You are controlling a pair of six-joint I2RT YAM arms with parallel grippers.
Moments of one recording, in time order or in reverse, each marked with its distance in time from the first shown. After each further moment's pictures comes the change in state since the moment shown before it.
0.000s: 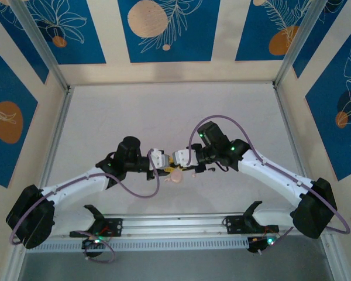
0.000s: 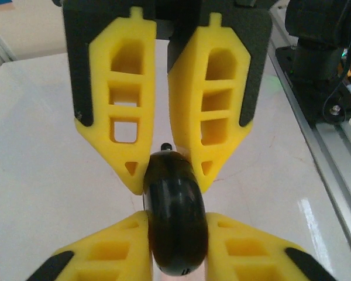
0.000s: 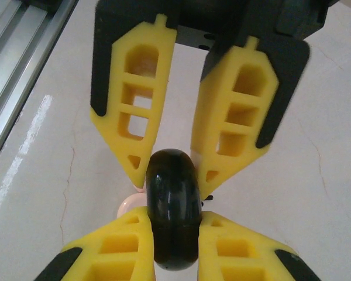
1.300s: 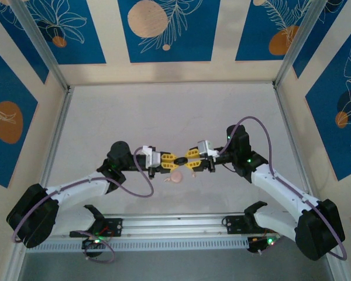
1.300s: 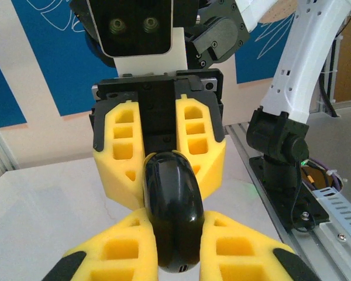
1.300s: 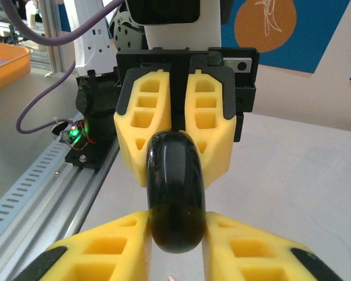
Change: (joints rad) left arm -0.001 0.008 -0.113 0.612 0.190 -0.339; right arm -0.255 -0.186 -0.327 0.614 -0.629 0.463
